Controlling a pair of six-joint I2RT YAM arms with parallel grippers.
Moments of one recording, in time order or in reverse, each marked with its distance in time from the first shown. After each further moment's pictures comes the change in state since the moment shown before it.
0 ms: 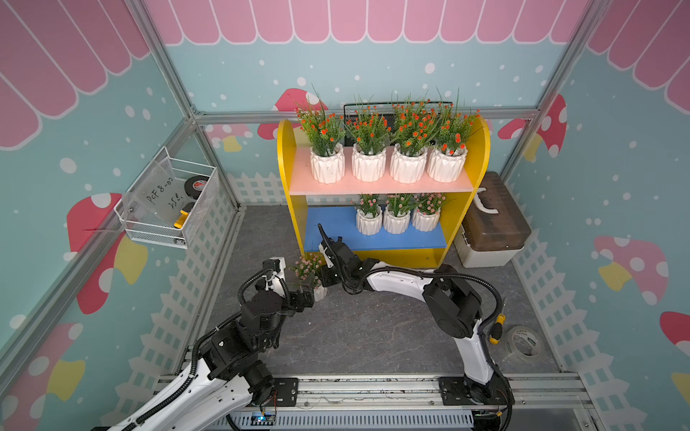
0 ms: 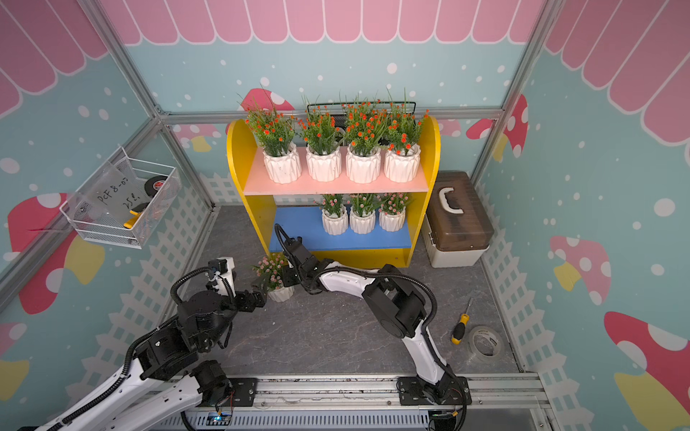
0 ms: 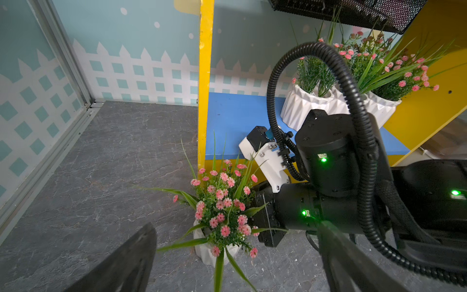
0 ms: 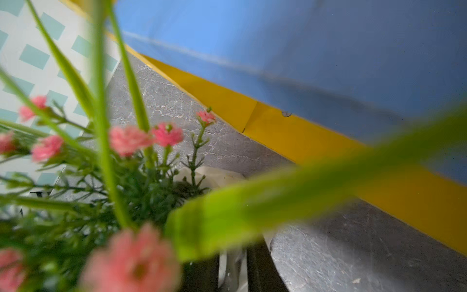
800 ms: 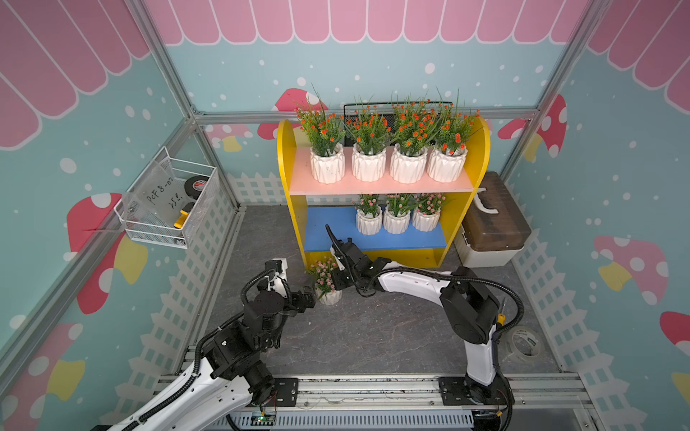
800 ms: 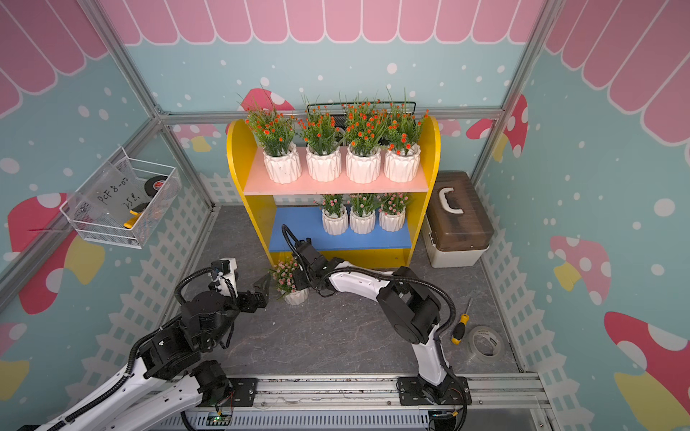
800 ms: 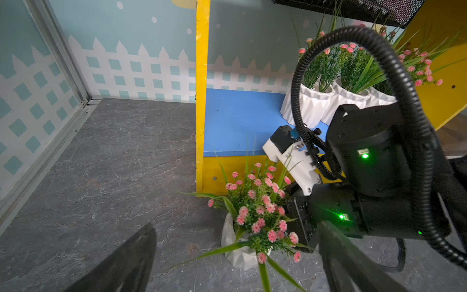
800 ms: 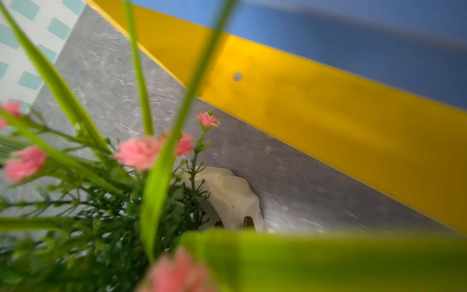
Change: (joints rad) left arm 0.000 0.013 -0.025 0.029 0.013 0.000; right arm -0.035 -0.154 -0.143 -0.129 0.073 -0.084
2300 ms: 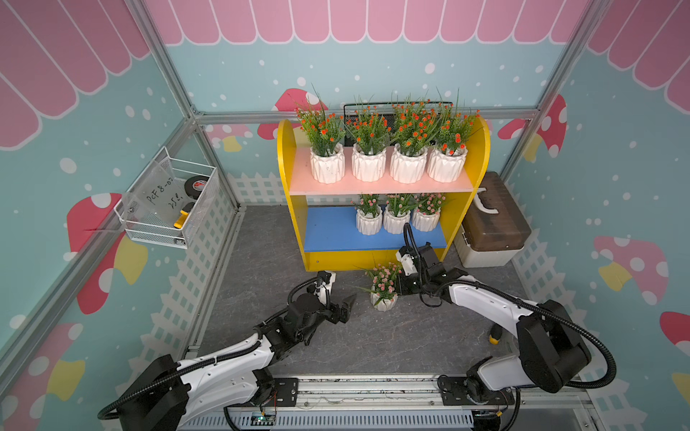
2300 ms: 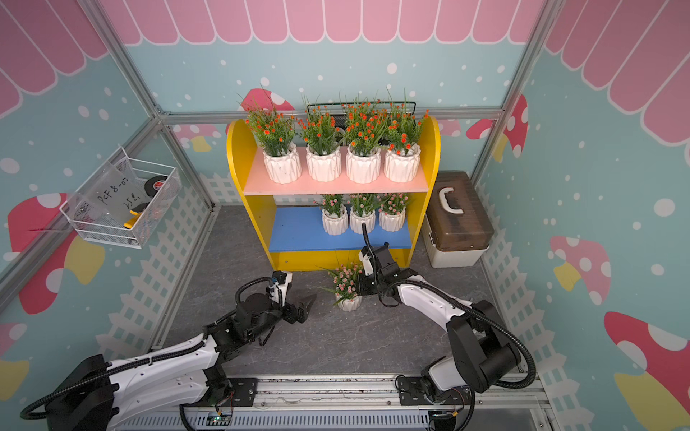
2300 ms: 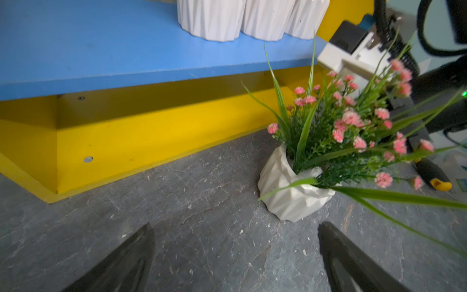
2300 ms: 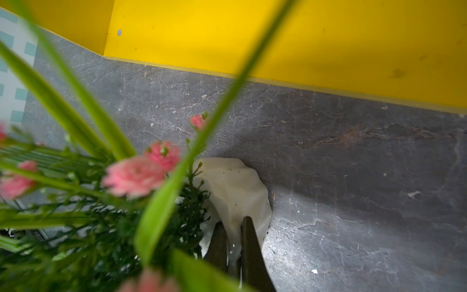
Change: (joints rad) left arm -0.037 0.467 -0.299 0.724 0.371 0.061; right arm -0.377 -0.515 -0.554 -0.027 -0.249 -0.068
